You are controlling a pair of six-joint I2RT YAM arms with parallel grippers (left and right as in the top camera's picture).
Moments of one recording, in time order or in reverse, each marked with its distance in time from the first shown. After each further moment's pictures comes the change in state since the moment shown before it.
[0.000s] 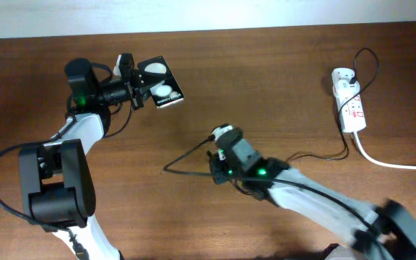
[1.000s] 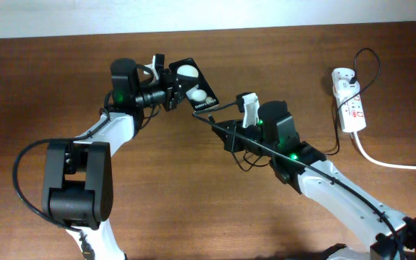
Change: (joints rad) left arm -0.213 0.001 0.000 -0.113 -0.301 0.241; right arm -0.240 -0.063 -0.001 0.290 -0.357 0.194
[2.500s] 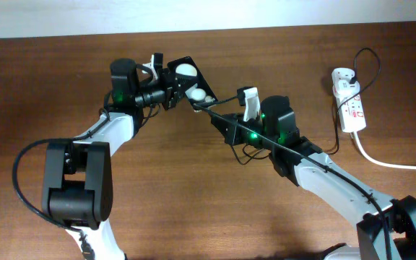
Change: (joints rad) left arm 0.003 0.000 0.000 0.000 -0.026 0.031; right arm -0.047 0.086 0.000 0.131 -0.082 0.011
